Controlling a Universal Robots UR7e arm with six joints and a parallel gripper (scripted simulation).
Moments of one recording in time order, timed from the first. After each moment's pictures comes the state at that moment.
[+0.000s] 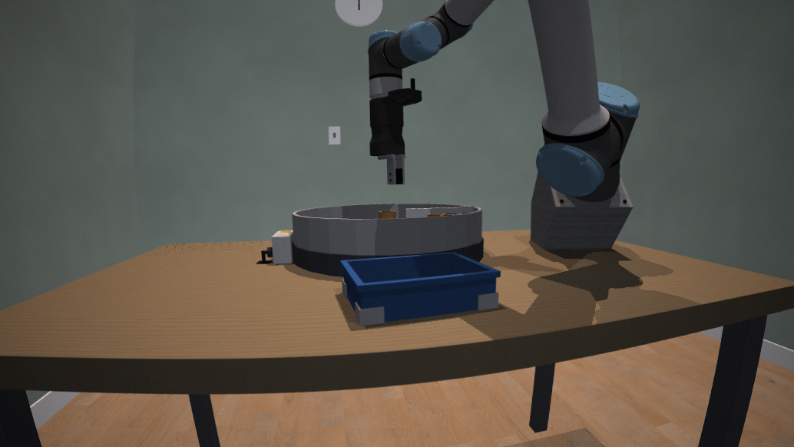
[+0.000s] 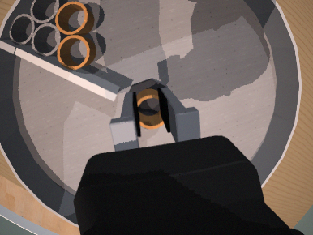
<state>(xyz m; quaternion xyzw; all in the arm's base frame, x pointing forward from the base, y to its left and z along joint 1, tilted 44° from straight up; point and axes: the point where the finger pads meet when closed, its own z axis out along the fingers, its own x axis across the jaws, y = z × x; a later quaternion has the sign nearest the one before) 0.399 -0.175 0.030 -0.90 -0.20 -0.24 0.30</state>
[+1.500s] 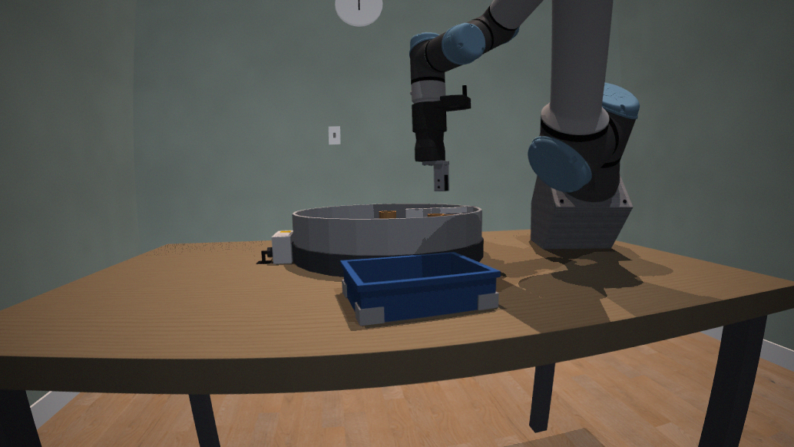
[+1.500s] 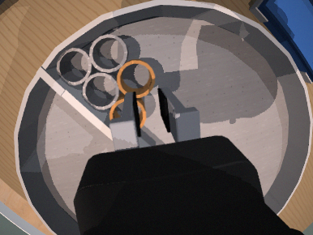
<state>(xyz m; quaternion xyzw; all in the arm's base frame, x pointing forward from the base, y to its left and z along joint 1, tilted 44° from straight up) 0.316 -0.117 0.022 -0.86 -0.33 -0.28 0.26</state>
